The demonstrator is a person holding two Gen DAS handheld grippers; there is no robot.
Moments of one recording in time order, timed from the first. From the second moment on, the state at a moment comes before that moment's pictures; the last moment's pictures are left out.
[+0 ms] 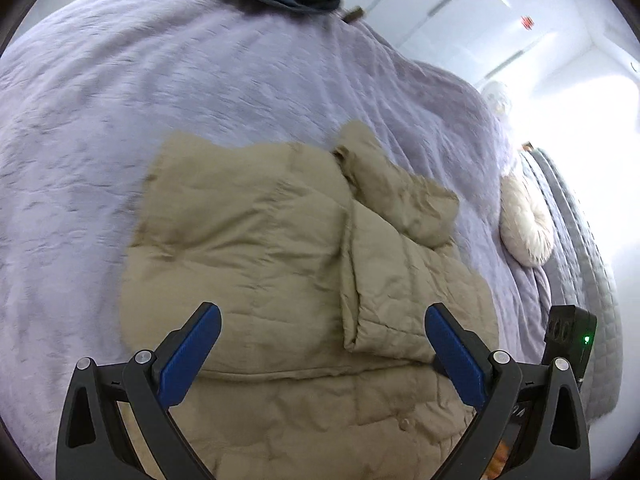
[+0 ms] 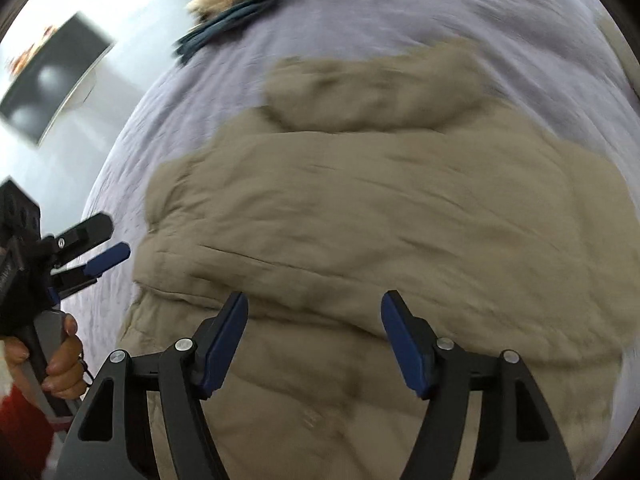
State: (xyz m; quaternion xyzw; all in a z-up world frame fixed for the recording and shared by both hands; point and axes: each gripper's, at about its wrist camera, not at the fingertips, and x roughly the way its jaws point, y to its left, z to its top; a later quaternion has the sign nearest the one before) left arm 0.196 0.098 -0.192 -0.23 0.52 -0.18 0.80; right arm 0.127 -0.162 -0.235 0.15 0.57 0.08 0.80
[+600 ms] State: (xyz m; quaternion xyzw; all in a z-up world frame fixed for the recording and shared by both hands) left arm 0.220 -0.001 -0.217 -0.18 0.56 -0.22 0.78; right arm 0.058 -0.376 -0.278 0.45 0.49 -0.13 0.74
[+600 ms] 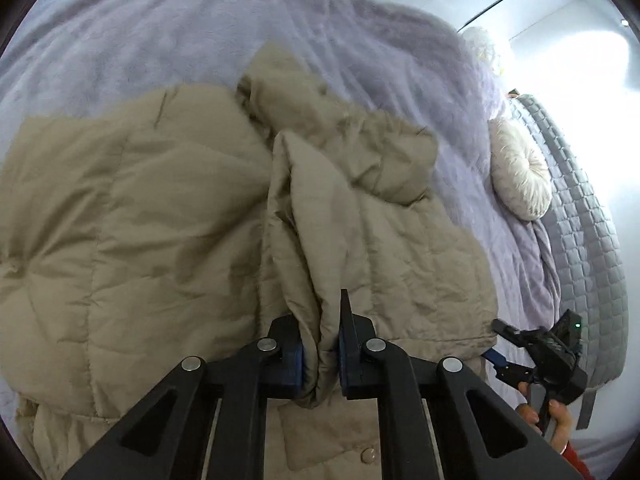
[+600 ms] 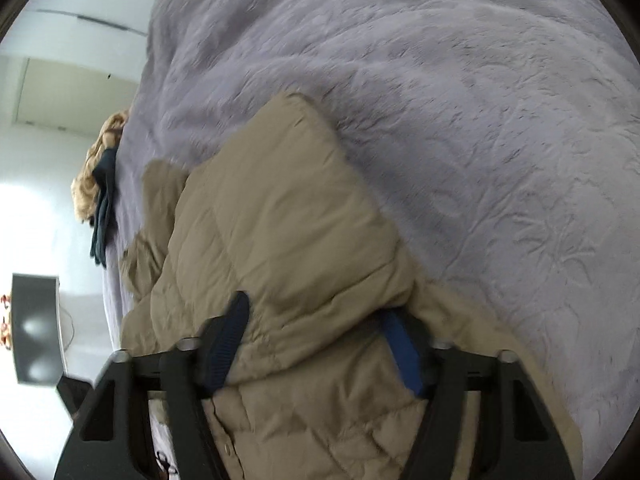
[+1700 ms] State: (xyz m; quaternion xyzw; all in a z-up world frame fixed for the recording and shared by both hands) left arm 0.228 -0.007 -0.187 -0.08 0.55 -0.18 0.81; right arm 0.090 -0.412 -0.235 0.41 0.45 -0.10 0.79
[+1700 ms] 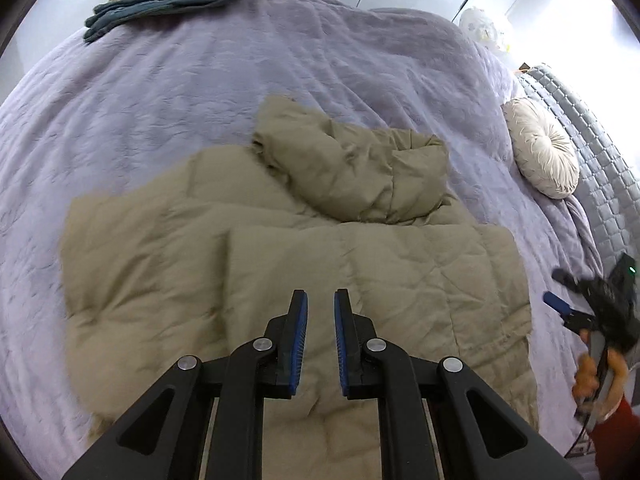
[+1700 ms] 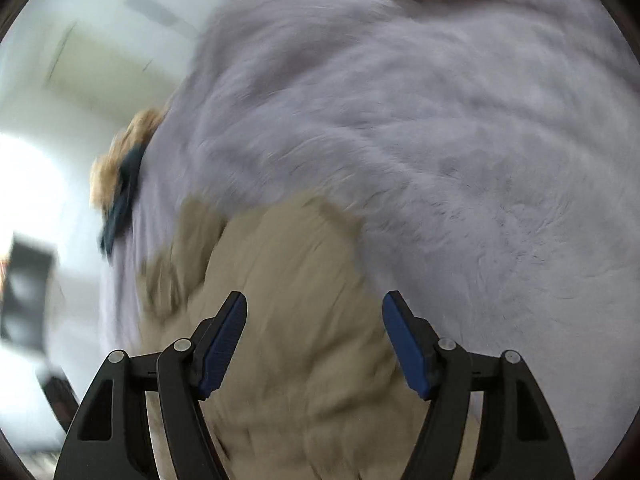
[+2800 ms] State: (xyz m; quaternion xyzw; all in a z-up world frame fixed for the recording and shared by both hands) left arm 0.248 -0.011 -0.260 -0.05 0.58 -0.15 0.80; right arm 0.082 -0.366 -0.229 0.23 0.49 -0.13 0.83
